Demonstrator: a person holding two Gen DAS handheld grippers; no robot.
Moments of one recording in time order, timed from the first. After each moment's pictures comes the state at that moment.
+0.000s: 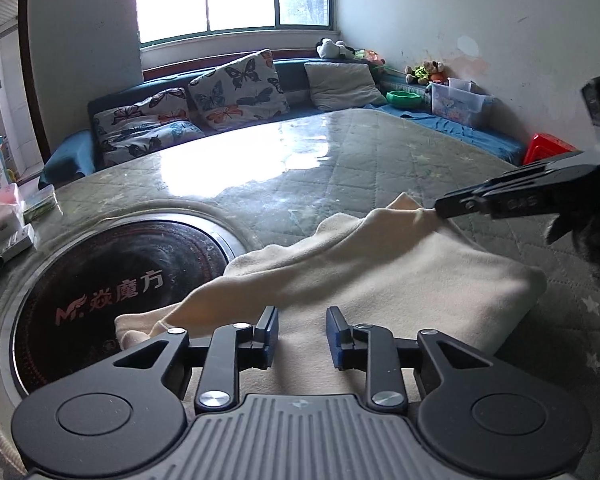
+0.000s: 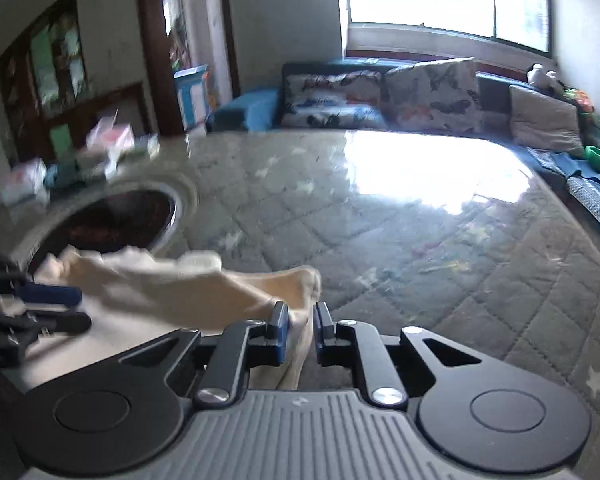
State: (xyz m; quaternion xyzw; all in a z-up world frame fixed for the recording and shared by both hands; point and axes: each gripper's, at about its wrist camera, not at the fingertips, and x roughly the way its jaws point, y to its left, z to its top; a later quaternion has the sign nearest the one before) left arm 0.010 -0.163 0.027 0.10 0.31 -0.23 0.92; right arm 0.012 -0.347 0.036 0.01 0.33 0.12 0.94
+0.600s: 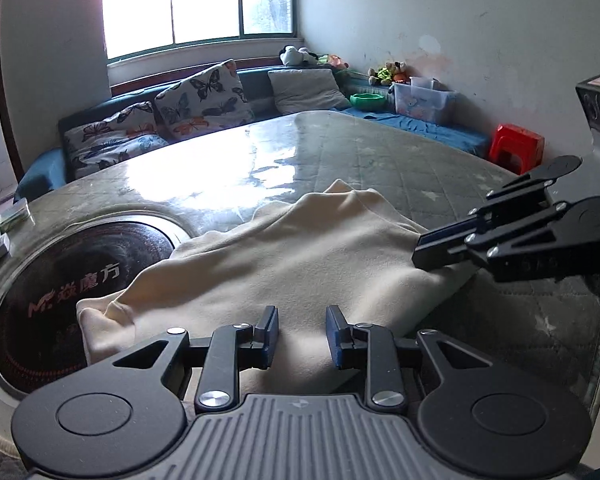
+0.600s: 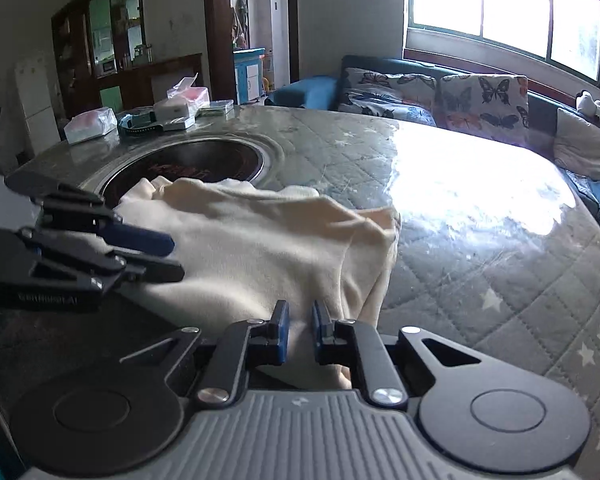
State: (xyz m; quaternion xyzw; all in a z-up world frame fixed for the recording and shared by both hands) left arm -0.024 -0.177 0.023 0.10 0.30 -0.28 0.91; right arm -0.056 -0.317 0.037 -0.05 0.34 0.20 0.92
